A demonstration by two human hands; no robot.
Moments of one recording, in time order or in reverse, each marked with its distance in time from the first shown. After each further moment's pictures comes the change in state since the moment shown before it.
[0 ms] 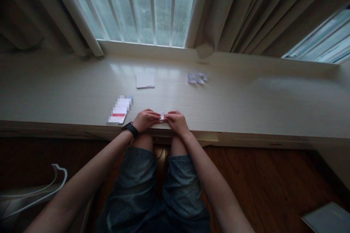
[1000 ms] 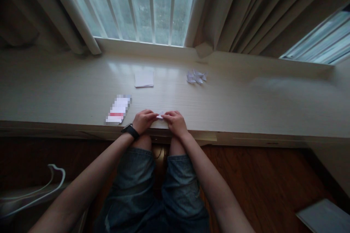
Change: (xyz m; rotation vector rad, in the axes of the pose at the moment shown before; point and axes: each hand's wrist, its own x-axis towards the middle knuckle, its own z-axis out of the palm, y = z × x) left_hand -0.008 0.007 0.006 0.182 0.085 -0.072; right_hand -0.004 -0.009 -0.002 -0.162 -0.036 -0.044
